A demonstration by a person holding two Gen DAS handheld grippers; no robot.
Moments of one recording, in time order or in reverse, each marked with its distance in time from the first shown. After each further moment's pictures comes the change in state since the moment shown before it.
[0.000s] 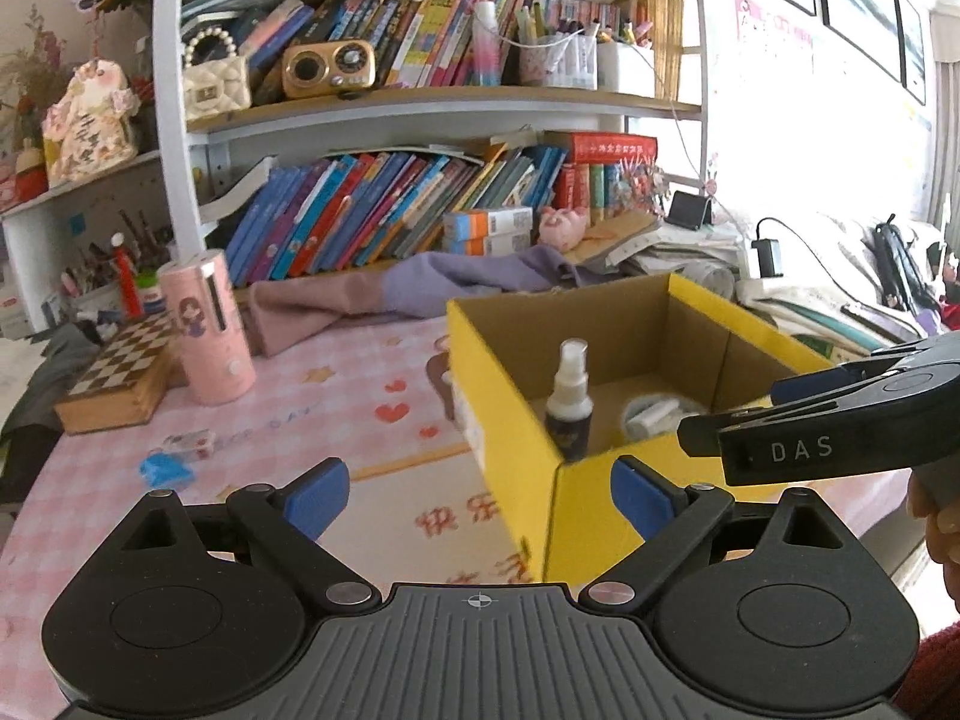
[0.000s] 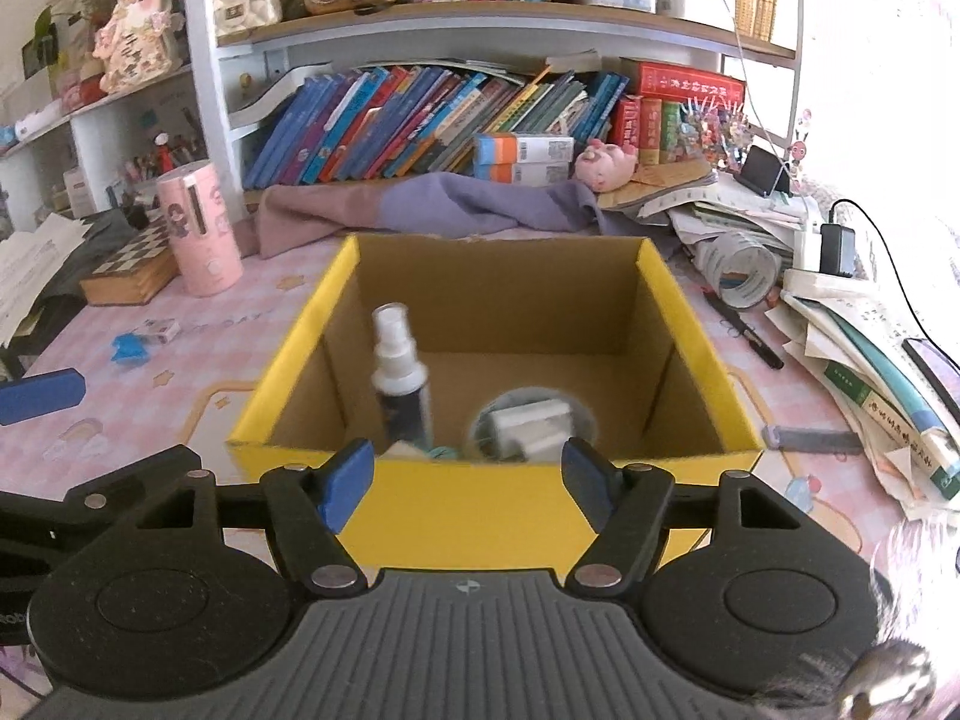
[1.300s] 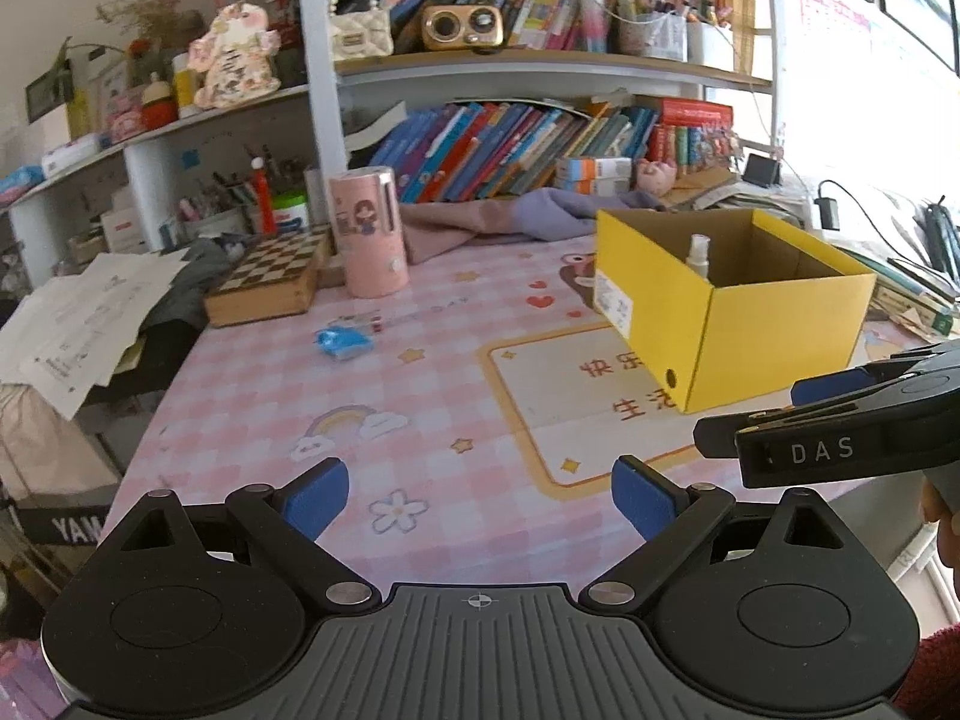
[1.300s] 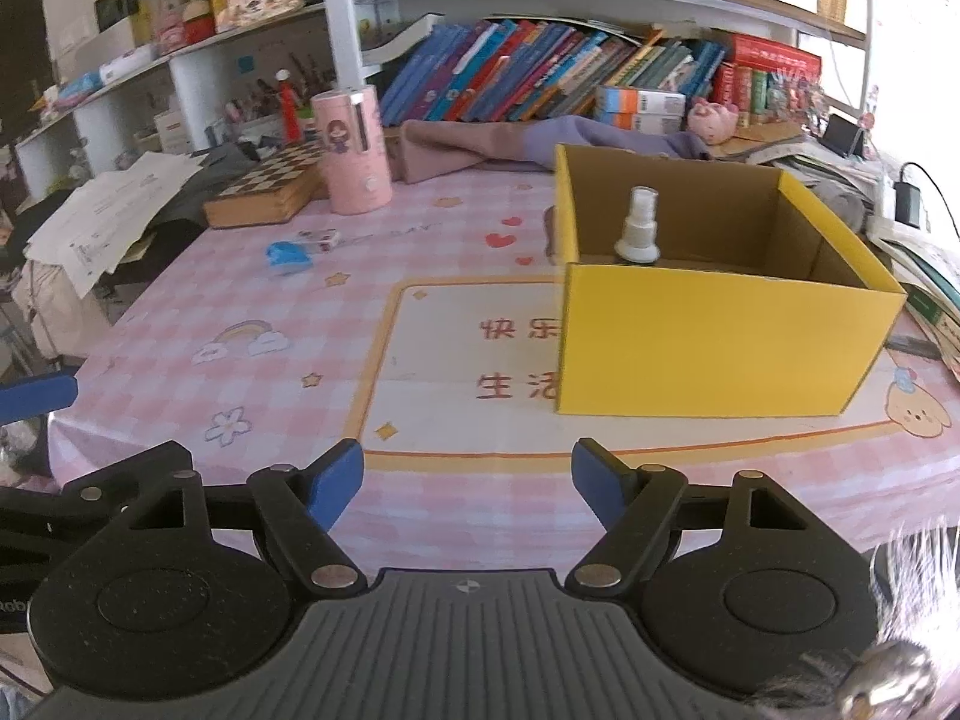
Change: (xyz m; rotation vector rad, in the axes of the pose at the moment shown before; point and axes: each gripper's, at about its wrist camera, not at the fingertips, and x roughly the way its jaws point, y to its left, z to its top) left arm -0.101 0.088 -0.072 -0.051 0.079 0.124; right arm -0.044 0.135 -0.067 -0.022 0.064 0.104
